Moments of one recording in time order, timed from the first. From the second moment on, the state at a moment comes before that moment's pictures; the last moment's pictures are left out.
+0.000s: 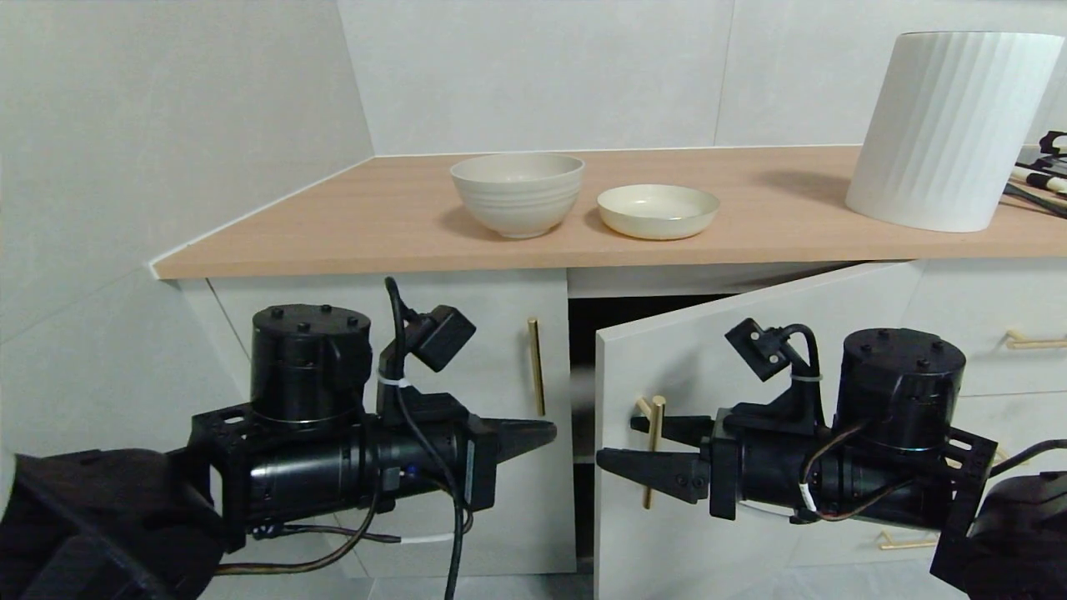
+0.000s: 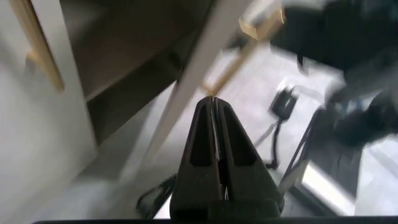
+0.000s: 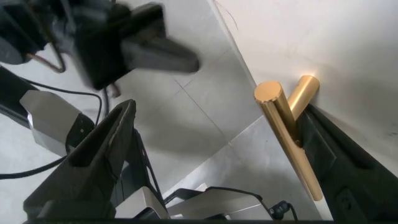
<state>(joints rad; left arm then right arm) -0.57 1.70 -0.66 -0.66 -0.47 -0.25 0.66 1.79 -0.56 -1.07 0.55 0.42</state>
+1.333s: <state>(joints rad) -0.60 2.13 -0.73 -1.28 -0.38 -0.28 0.65 1.79 -0.53 -1.07 0.55 0.37</state>
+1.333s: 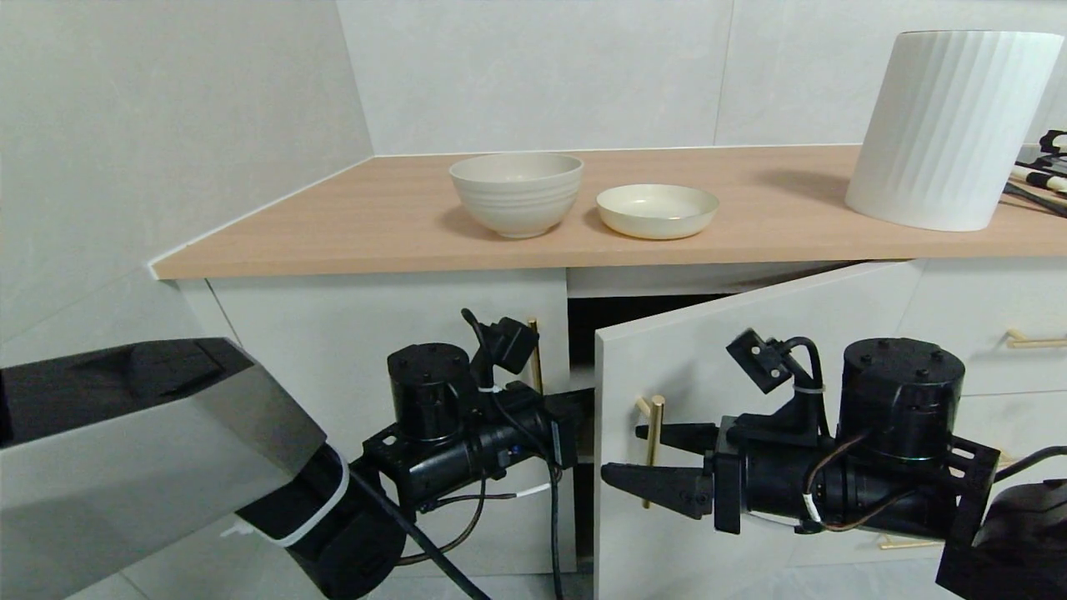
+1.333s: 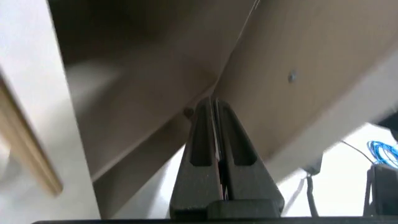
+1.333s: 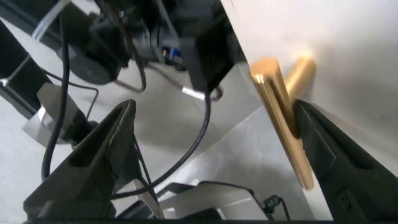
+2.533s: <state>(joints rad) -0.64 2.13 -0.79 -1.25 -0.55 -0.32 0.65 1.51 -0.16 -1.07 0.32 0.32</state>
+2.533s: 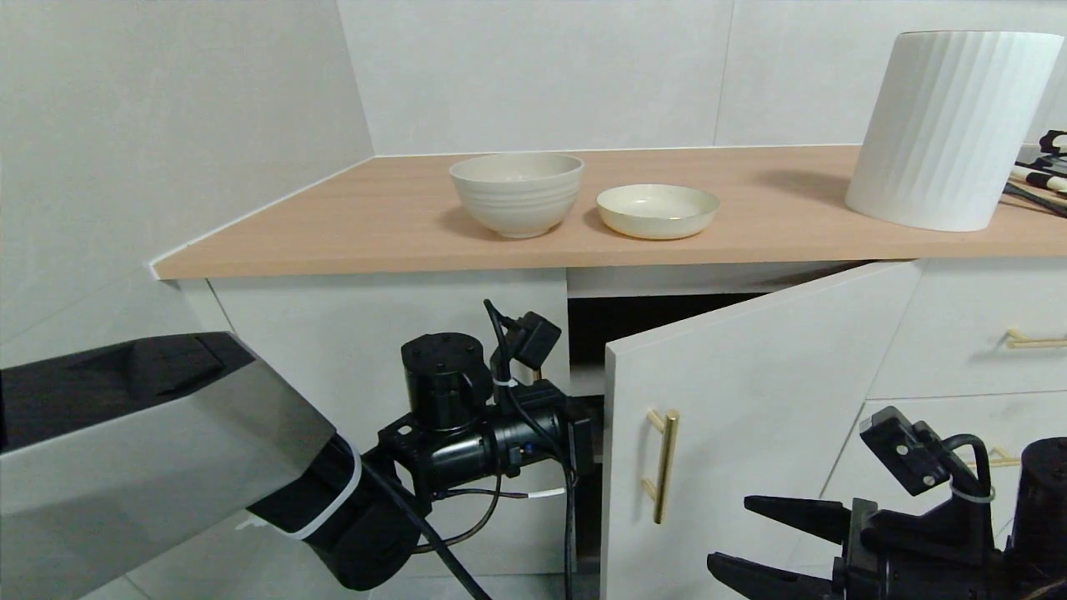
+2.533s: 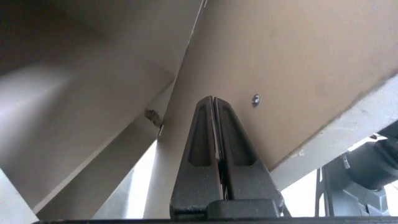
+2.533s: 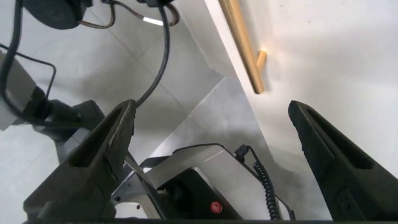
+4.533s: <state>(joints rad) -0.71 2.26 -1.01 -1.22 -0.50 -0.33 0.66 1.50 -0.15 -1.07 0.32 0.32</state>
